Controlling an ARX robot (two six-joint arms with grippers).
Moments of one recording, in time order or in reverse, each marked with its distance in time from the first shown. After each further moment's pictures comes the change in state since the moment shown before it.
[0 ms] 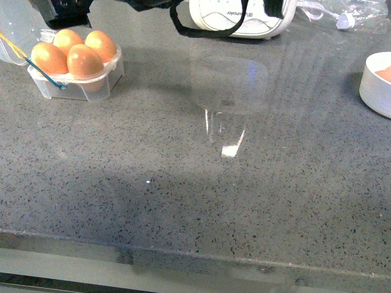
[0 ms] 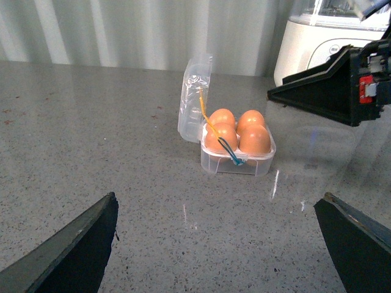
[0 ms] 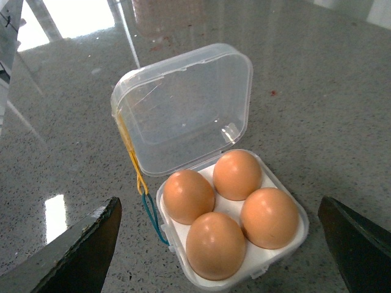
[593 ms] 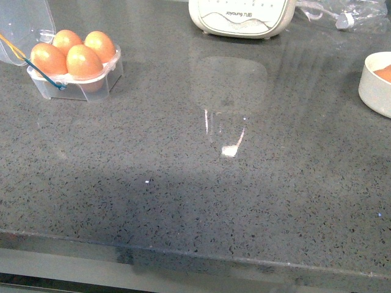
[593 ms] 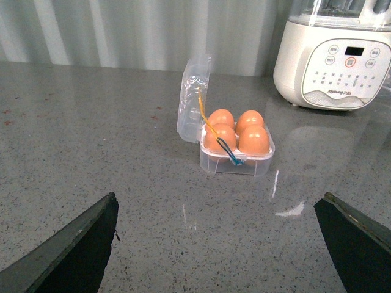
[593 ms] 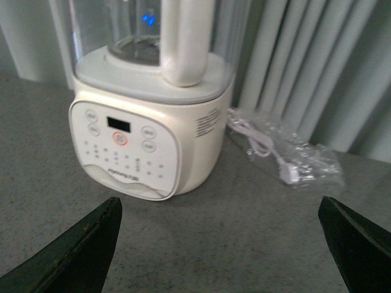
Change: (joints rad) left arm 0.000 0.000 0.000 0.000 0.000 0.000; right arm -0.364 -0.550 -0.526 0.186 0.533 -0.053
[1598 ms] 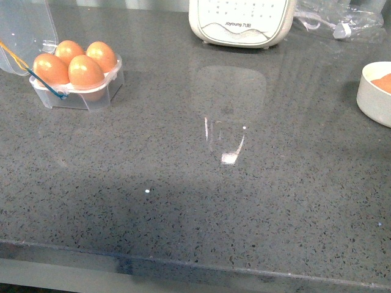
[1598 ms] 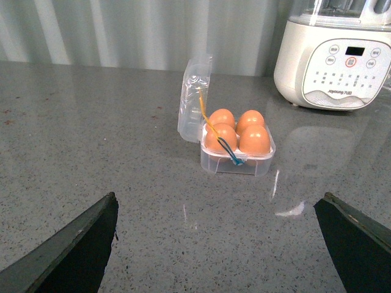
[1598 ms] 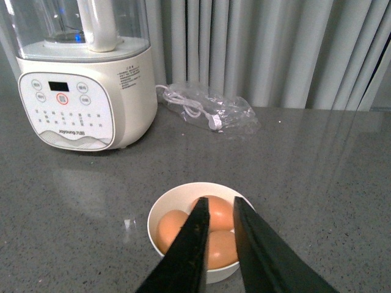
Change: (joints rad) left arm 0.000 -0.001 0.000 0.000 0.000 0.000; right arm -0.214 -0.547 -0.573 0.099 -0.040 0.091
